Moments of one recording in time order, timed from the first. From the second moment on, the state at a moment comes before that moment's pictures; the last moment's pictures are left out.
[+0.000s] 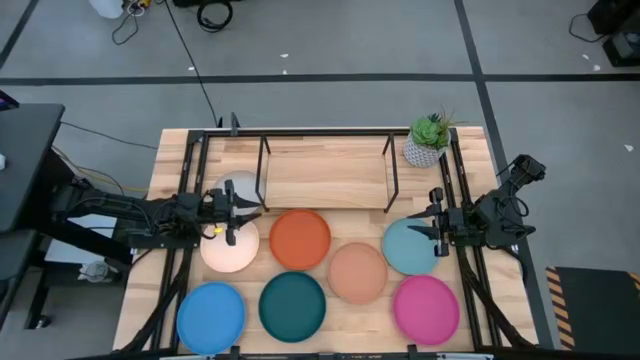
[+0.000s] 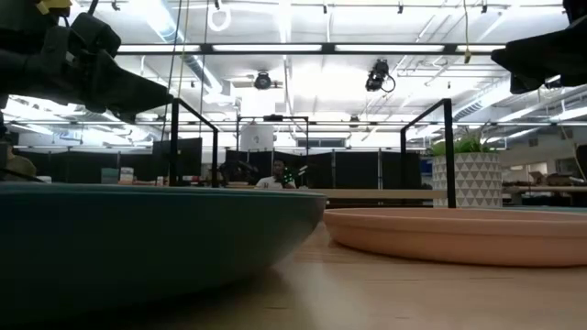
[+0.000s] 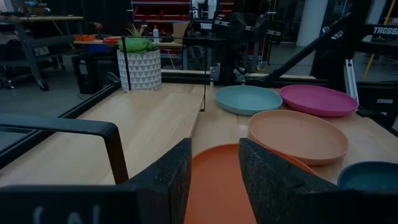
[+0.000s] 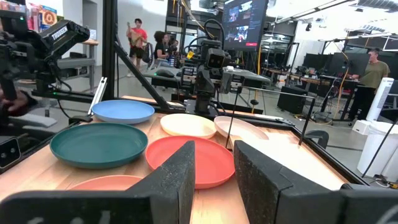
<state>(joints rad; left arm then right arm) -0.06 0.47 0.01 0.41 -0.22 -0.04 0.67 0.00 0.01 0.08 0.66 -0.20</state>
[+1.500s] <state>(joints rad) -0.06 0.47 0.01 0.58 -0.23 -0.24 0.67 0.00 0.01 0.34 0.69 -0.08</state>
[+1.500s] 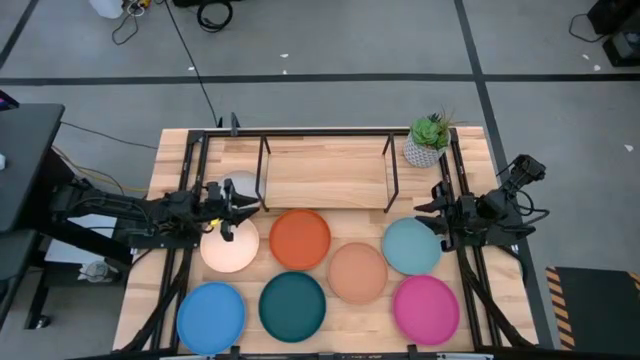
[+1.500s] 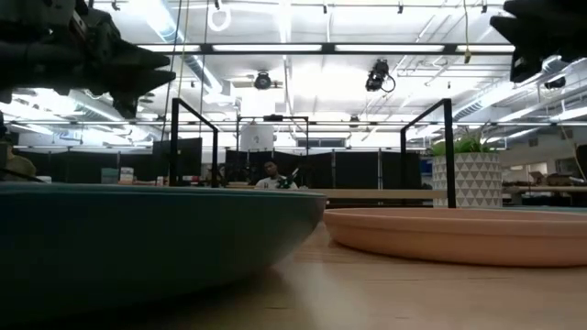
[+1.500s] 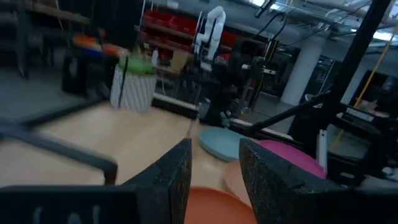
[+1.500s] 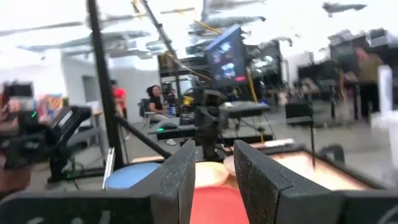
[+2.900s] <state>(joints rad) -0.07 0.47 0.01 0.74 -0.06 -0.10 0.58 1.52 1.03 -0.47 0.40 0.40</state>
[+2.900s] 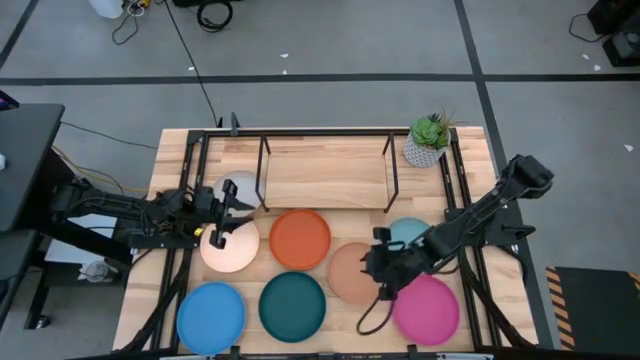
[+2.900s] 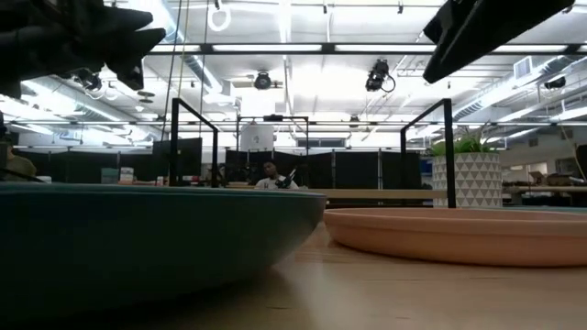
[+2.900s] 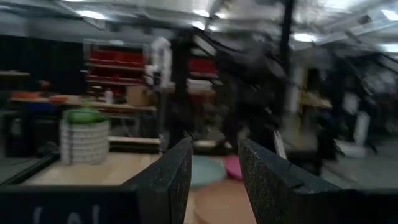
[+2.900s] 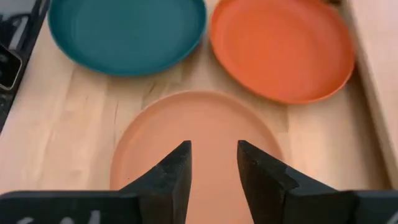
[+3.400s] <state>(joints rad) -0.06 0.47 0.07 0.66 -0.09 -0.06 0.59 1.73 1.13 -0.55 0.11 0.49</state>
